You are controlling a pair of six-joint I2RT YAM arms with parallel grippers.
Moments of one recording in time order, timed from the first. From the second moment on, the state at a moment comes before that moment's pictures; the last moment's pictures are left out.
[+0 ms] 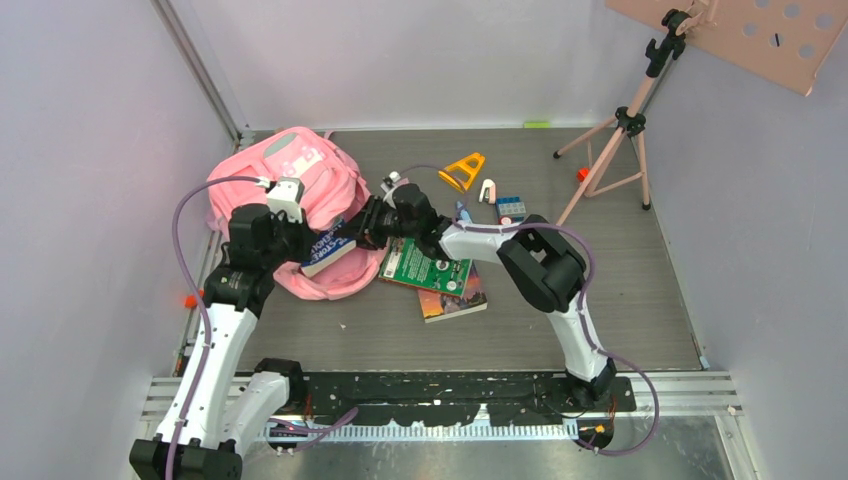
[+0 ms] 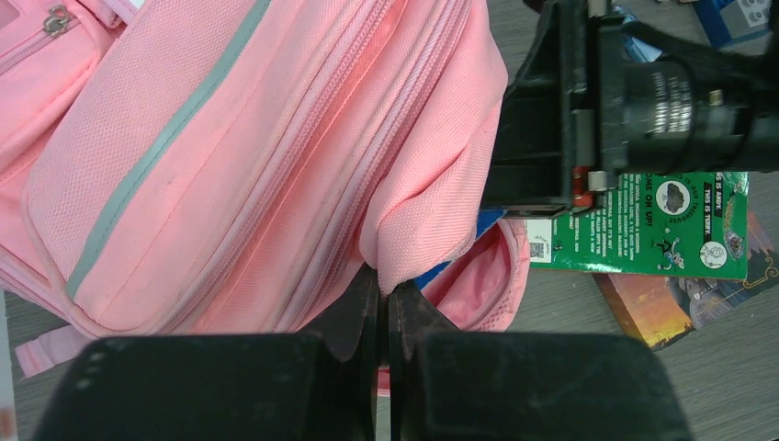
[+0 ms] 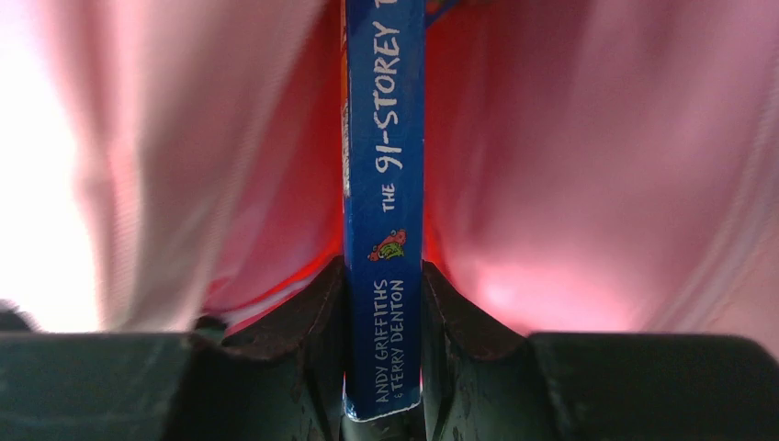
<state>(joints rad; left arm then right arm) -0.12 0.82 0.85 -0.52 0.16 -0.02 0.83 2.13 1.42 0.45 -0.44 1.33</state>
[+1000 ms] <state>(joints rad) -0.12 0.82 0.85 -0.51 0.17 -0.02 0.79 2.16 1.38 0.71 -0.43 1.39</state>
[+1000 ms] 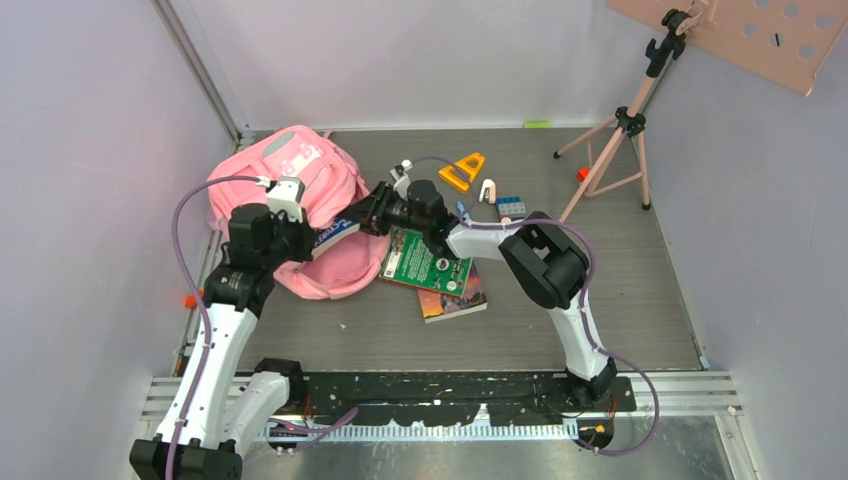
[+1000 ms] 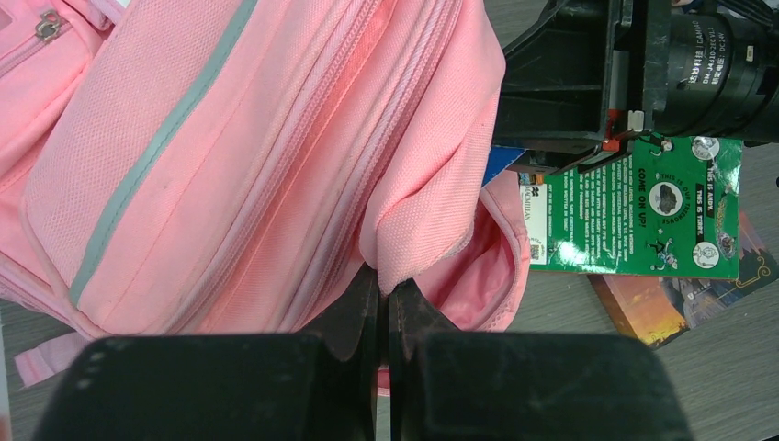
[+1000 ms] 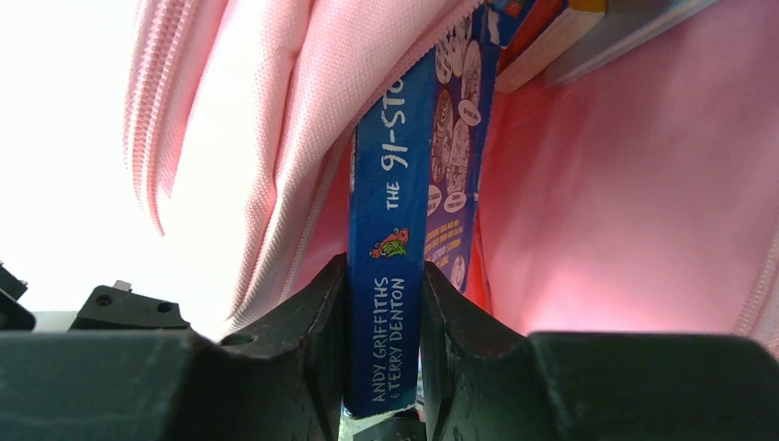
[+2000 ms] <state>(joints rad) -0.12 0.82 0.85 -0.51 0.17 -0.02 0.82 2.54 2.00 0.26 -0.23 1.23</state>
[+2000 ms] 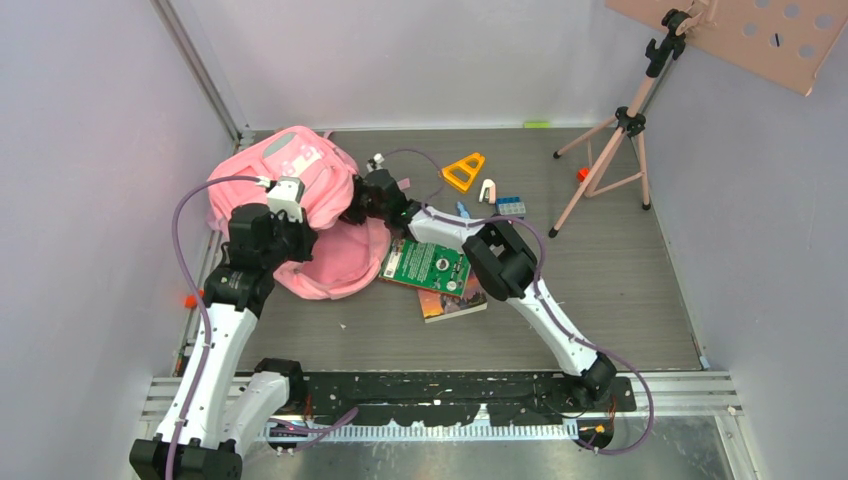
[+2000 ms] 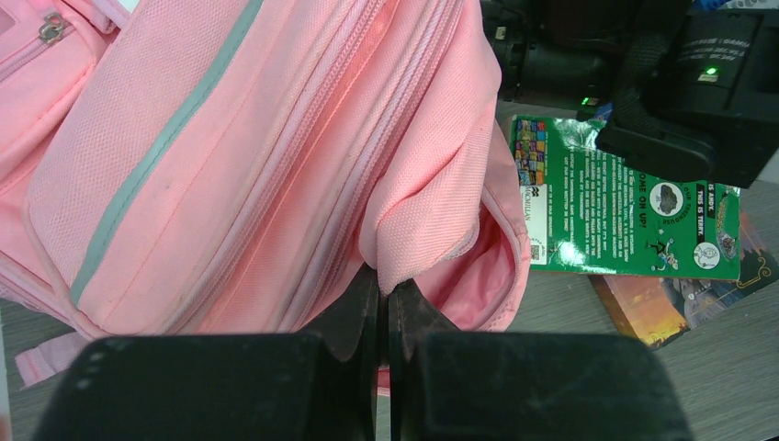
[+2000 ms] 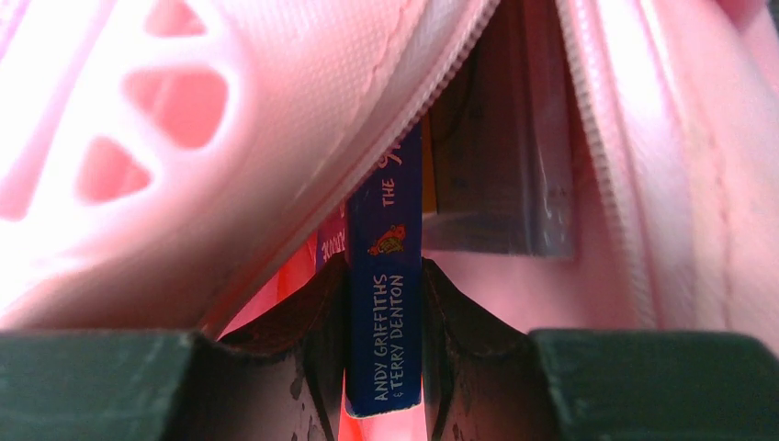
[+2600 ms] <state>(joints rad) -0.12 0.82 0.85 -0.51 0.17 -0.02 0.85 2.67 2.14 0.33 -0.15 1.19</state>
